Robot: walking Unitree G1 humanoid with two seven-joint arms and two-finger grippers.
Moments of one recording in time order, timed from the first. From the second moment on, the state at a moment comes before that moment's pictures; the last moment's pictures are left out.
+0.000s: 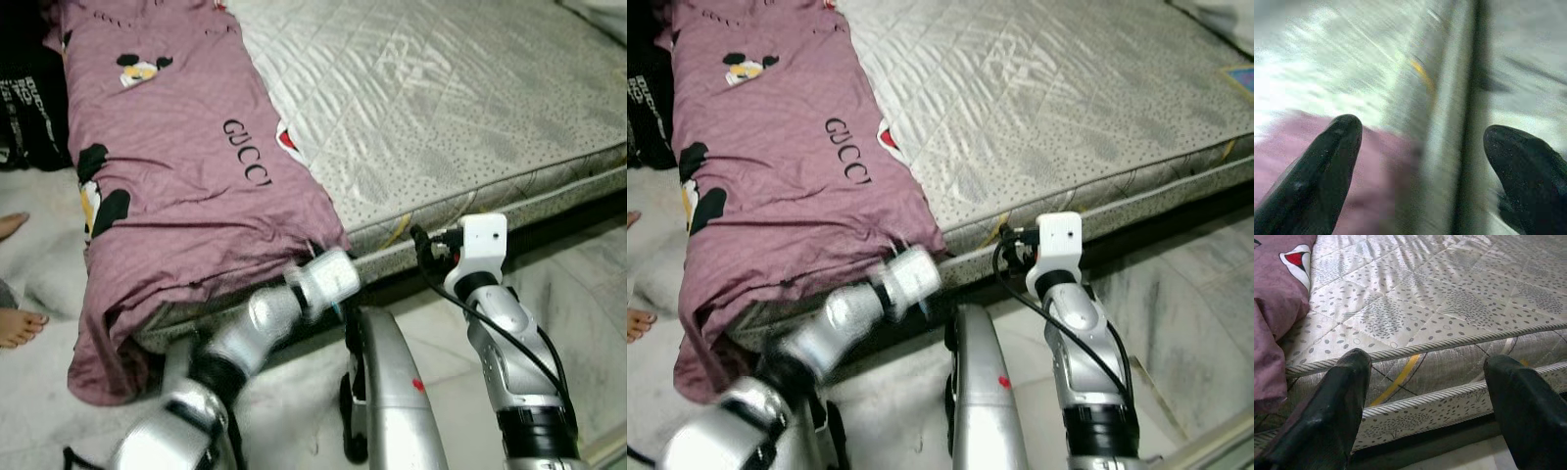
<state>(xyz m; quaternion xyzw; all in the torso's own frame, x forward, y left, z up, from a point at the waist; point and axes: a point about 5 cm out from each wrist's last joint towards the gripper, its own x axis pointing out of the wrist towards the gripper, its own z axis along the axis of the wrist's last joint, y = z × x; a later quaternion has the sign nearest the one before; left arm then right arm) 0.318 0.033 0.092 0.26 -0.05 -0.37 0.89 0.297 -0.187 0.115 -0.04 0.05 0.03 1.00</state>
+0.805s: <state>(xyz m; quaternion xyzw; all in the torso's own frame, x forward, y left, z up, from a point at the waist) 0.383 0.185 0.132 0.06 0.05 0.06 1.00 0.238 -0.206 0.117 -0.05 0.09 0.00 0.99</state>
